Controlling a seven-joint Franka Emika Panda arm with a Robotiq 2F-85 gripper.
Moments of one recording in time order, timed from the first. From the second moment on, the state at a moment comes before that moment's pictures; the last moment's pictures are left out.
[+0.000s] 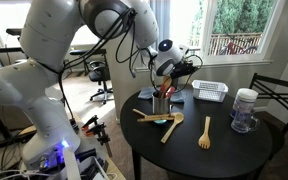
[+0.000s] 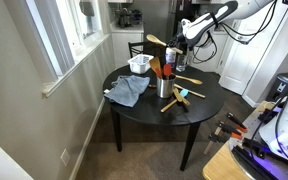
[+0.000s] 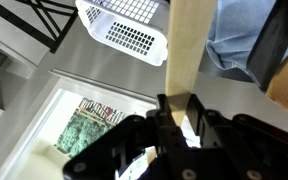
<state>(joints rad) -0.89 0.72 0.76 -1.98 -0.21 3.39 -0.96</state>
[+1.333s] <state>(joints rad) -1.09 0.85 1.04 -2.22 -0.42 3.36 -0.96</state>
